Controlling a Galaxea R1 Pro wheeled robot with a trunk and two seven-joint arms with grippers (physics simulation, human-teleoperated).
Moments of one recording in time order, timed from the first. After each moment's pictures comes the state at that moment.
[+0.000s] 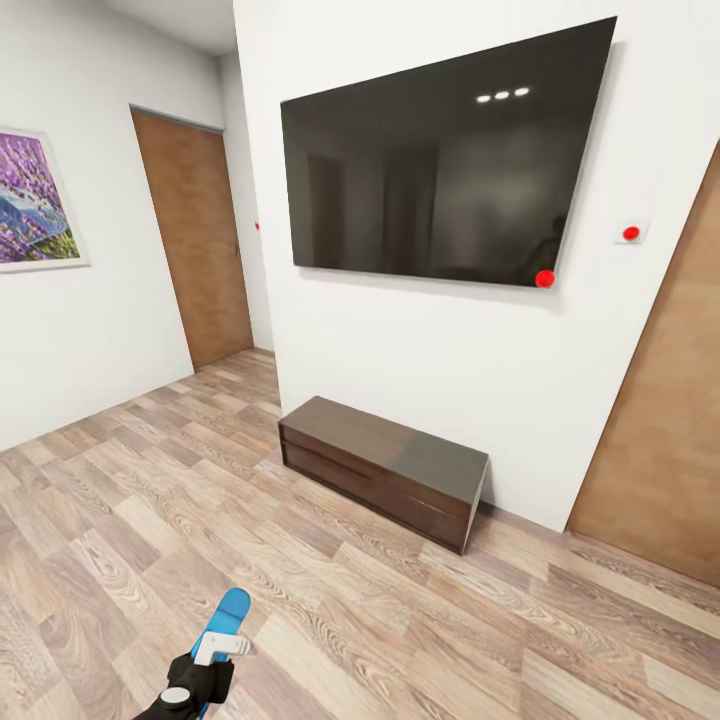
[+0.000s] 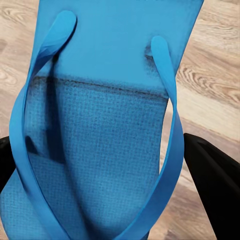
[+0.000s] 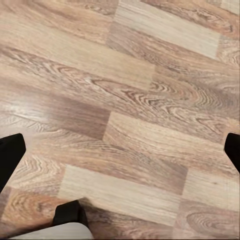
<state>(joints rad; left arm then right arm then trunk) -0.49 0.06 -0.19 -0.17 0.04 -0.10 0.10 -0.18 -0.14 -0.18 -0.26 -0.03 -0.11 -0.06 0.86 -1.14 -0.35</state>
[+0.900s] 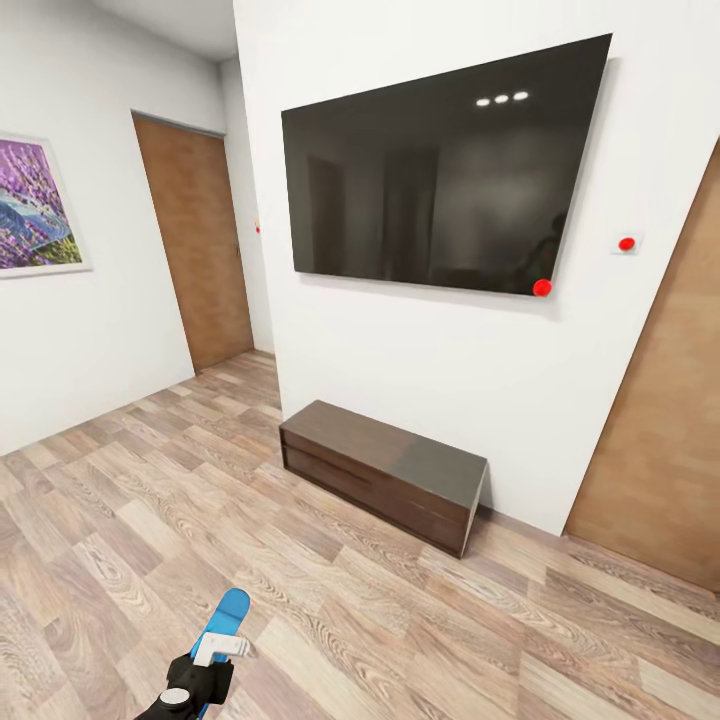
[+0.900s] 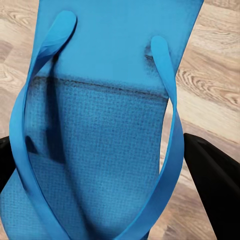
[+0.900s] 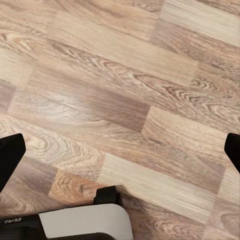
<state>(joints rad) -0.49 0.06 -0.19 -0.17 0.04 -0.10 0.10 -0.18 -0.12 -0.18 -0.25 -0.04 -0.11 0.09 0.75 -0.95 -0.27</state>
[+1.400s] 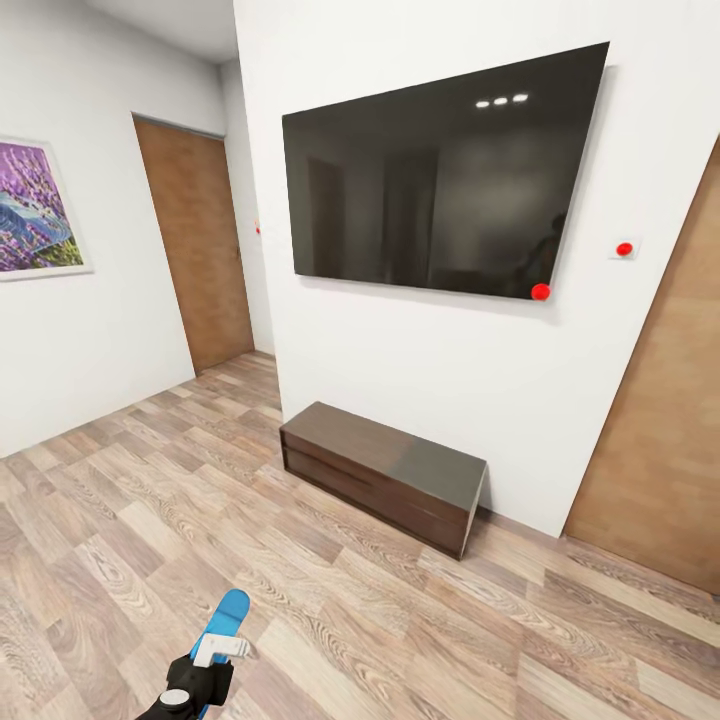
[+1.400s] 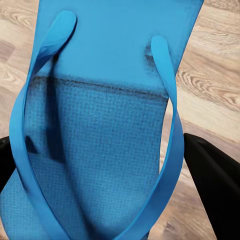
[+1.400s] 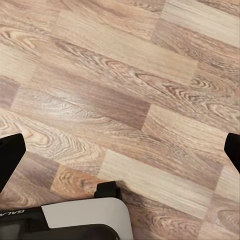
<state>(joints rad) -0.49 0.06 -0.19 -0.17 0.04 -0.10 0.10 -0.18 -0.12 -0.18 -0.24 -0.03 -0.11 0.10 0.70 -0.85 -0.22</state>
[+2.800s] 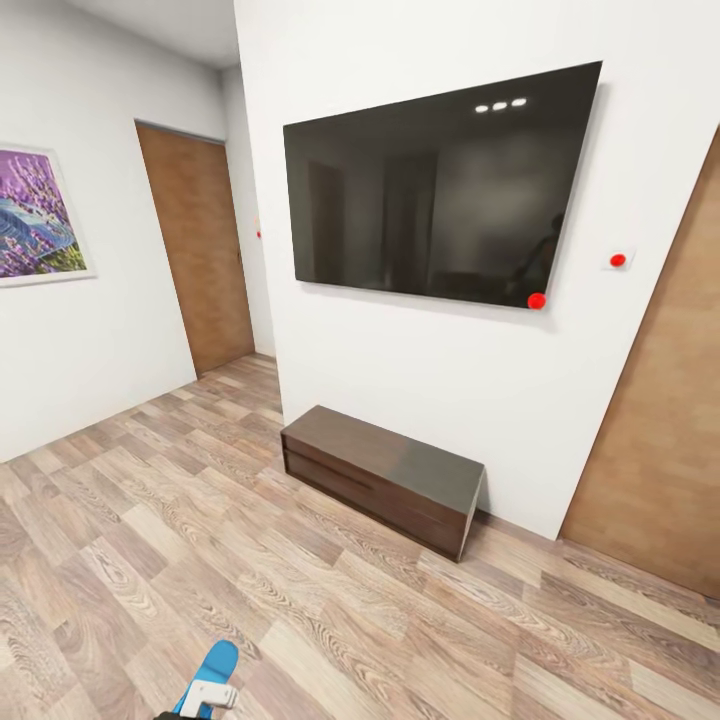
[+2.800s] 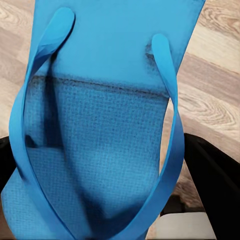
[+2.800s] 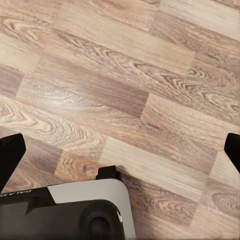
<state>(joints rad) -0.48 0.06 -0.19 -0.03 0.04 0.00 0.10 -0.18 -0.12 -0.17 -0.21 -0.03 -0.12 0.10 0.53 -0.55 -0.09</state>
